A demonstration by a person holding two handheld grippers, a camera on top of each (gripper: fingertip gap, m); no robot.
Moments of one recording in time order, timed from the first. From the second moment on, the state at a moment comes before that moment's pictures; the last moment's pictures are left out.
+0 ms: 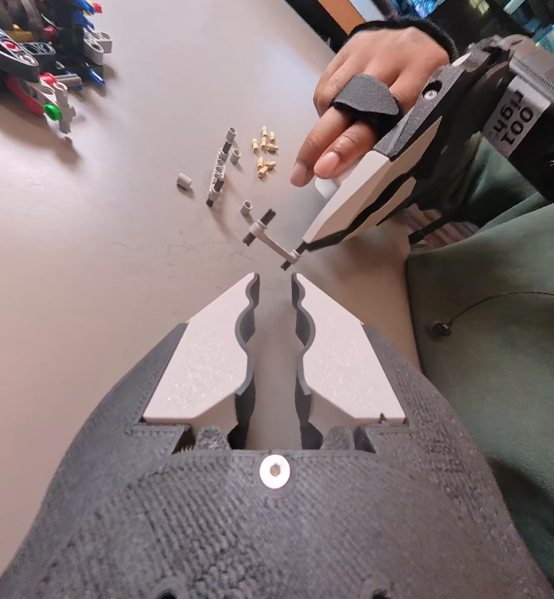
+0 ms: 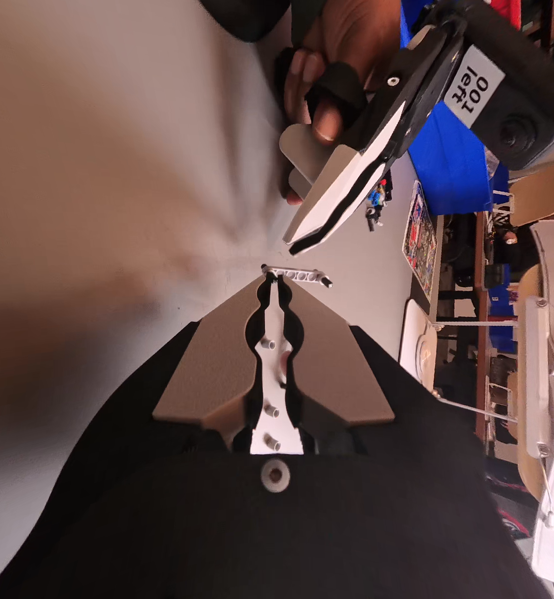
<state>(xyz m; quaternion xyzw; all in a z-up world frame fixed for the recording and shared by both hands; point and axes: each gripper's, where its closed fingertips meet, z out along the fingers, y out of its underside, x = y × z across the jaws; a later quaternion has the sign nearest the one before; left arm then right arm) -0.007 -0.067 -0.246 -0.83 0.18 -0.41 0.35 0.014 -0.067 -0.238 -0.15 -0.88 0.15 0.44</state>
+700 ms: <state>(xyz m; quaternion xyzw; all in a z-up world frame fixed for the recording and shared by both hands) -0.030 -0.049 -0.251 -0.85 0.22 -0.25 0.41 0.038 -0.044 -0.252 -0.42 -0.83 0.26 0.26</state>
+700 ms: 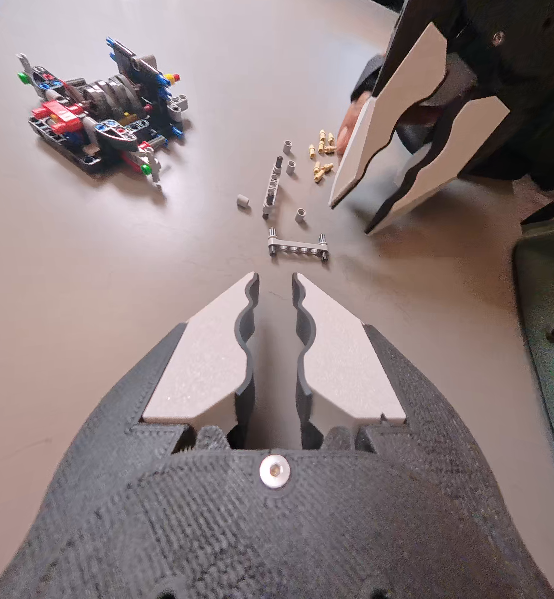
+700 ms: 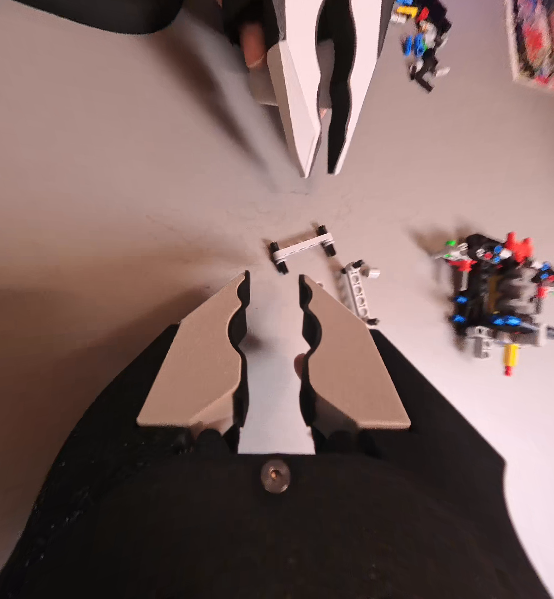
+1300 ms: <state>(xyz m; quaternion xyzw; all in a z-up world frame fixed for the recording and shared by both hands) -0.026 -0.053 -0.247 -0.84 0.23 -0.26 0.42 0.020 -0.047 -0.272 -0.35 -0.90 0.17 0.20</state>
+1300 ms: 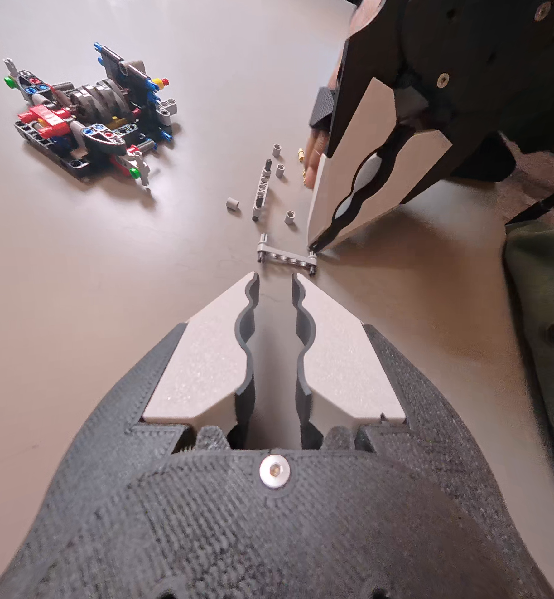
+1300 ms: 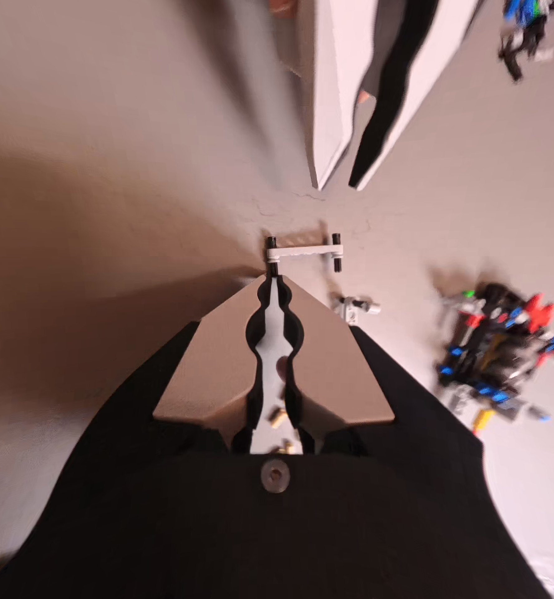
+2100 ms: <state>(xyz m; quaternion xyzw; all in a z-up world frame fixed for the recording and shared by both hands) -0.011 -0.060 -0.252 -0.81 0.33 -0.19 0.44 0.010 -0.033 -0.236 -0.13 -0.92 0.05 0.36</state>
